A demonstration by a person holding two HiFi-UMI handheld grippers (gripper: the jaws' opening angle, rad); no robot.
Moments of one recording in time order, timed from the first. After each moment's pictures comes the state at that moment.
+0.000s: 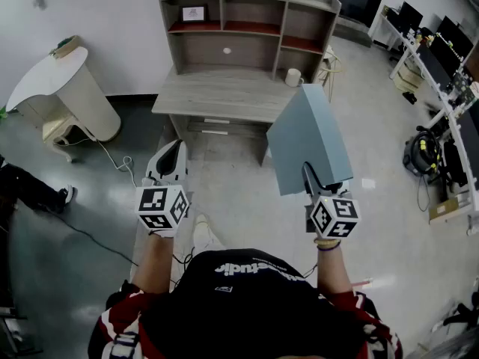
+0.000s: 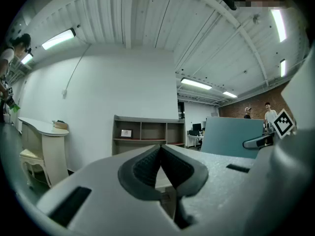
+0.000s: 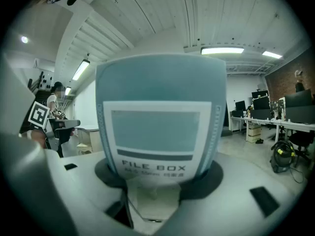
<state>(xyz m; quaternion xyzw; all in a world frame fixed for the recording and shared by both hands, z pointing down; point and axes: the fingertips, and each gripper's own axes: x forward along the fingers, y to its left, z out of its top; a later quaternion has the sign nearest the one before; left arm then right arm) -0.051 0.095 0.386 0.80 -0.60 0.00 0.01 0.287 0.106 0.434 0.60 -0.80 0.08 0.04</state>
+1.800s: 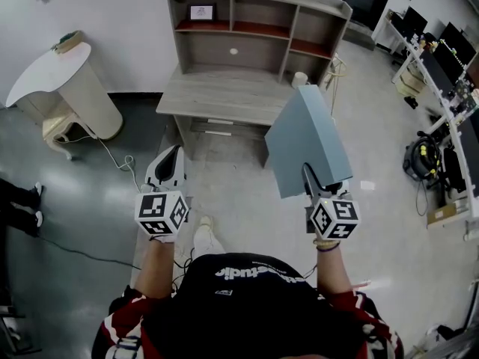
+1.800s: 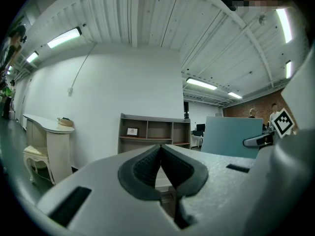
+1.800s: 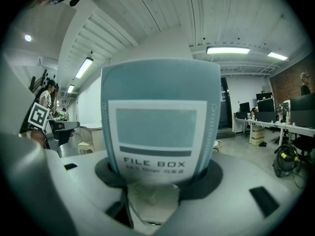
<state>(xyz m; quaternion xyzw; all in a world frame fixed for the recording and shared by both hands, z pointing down) -0.090 0.086 0.395 0.79 -0.61 -0.01 0.03 0.251 0.087 0.428 0.59 -0.81 0.07 0.06</state>
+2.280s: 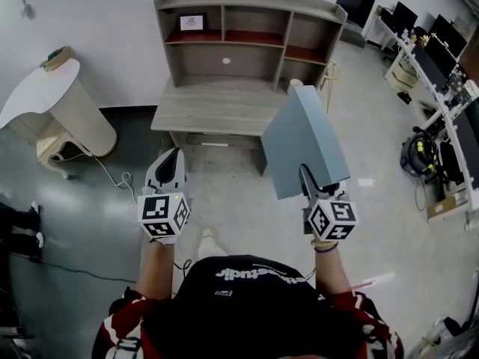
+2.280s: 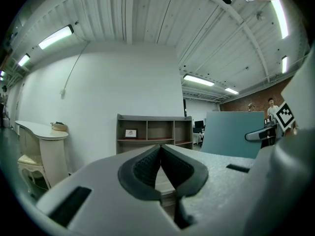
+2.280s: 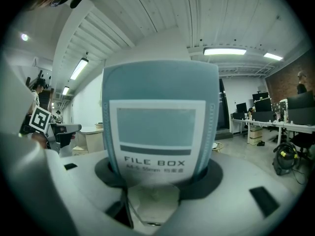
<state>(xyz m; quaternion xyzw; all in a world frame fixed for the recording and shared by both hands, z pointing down) -0.104 0.019 0.389 0.80 -0.60 0.02 0.01 0.231 0.039 0.417 0.60 -0.79 0.07 0.04</state>
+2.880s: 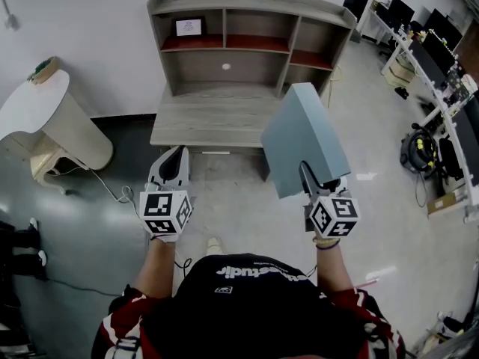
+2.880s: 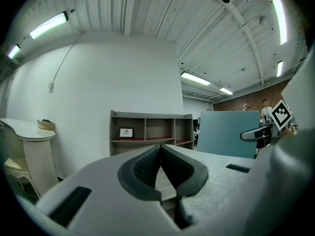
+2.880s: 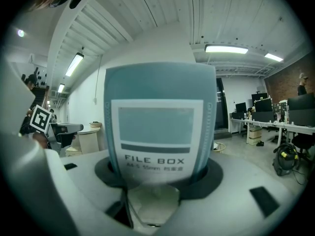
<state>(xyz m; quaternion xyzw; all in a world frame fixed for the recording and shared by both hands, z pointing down) -0.127 -0.081 0.392 0.83 -0.56 0.03 0.01 0.193 -0.046 0.416 0.62 -0.78 0.08 0.05</state>
